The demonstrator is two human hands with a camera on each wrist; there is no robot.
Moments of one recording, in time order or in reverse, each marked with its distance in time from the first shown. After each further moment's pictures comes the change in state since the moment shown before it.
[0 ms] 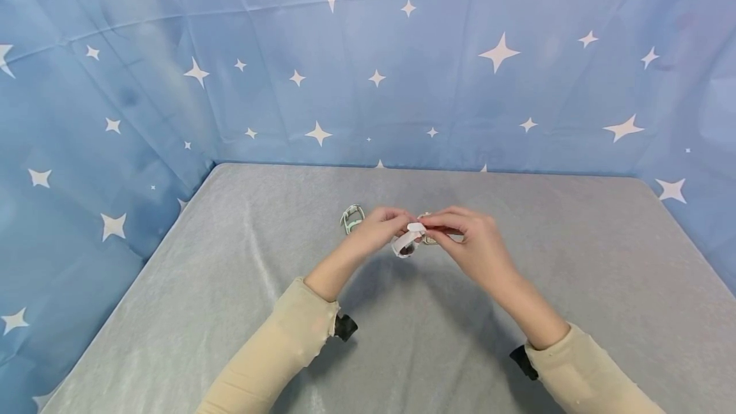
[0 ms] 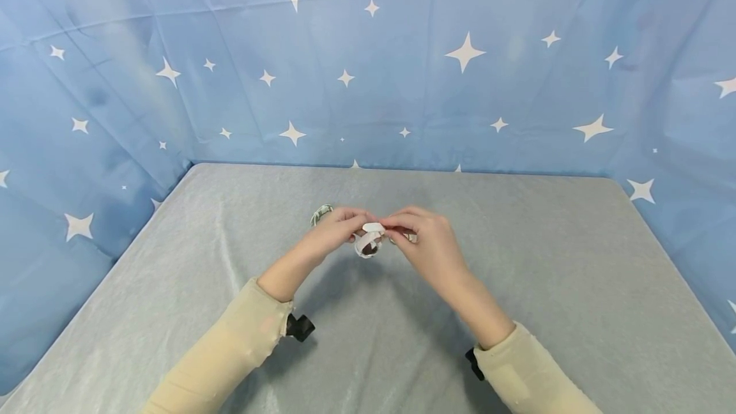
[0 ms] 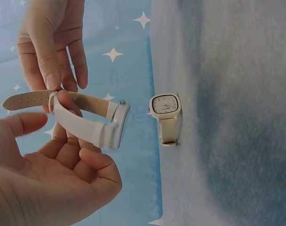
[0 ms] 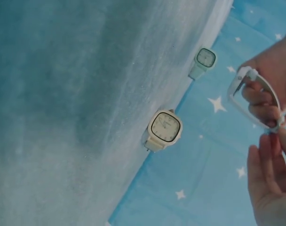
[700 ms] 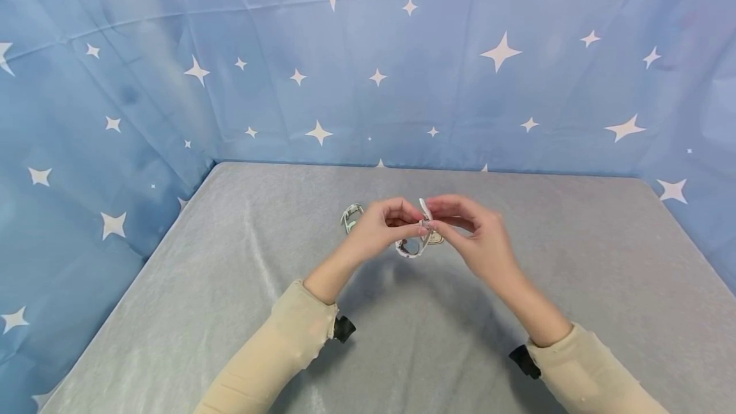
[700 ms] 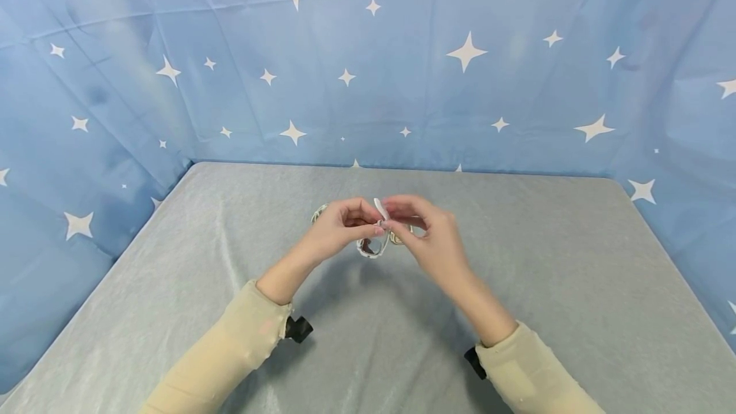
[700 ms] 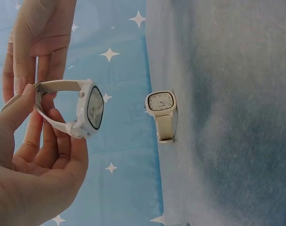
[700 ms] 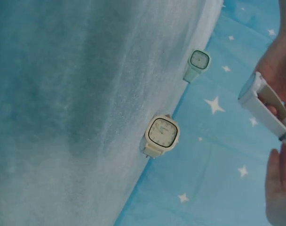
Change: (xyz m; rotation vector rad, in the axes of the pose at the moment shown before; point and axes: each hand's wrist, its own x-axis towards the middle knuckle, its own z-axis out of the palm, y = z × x) left_hand 0.000 -0.004 0.001 -0.122 0.034 0.240; right_hand 0.004 -0.002 -0.002 0.275 0.089 0.039
